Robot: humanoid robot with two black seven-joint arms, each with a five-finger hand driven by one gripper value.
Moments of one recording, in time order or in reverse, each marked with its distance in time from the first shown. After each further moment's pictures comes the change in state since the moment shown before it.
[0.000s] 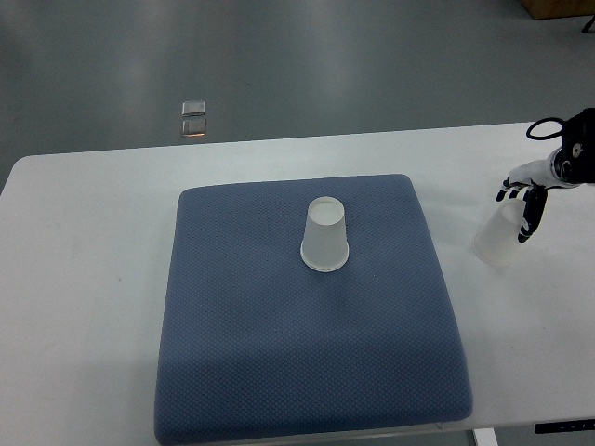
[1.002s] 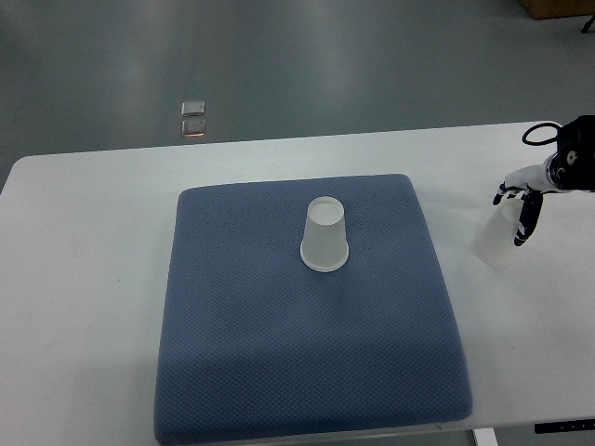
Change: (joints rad) left arm 0.002 0.000 -0.001 0.003 0.000 0.001 0.000; right arm -0.017 0.016 0.002 0.000 0.002 -0.023 0.000
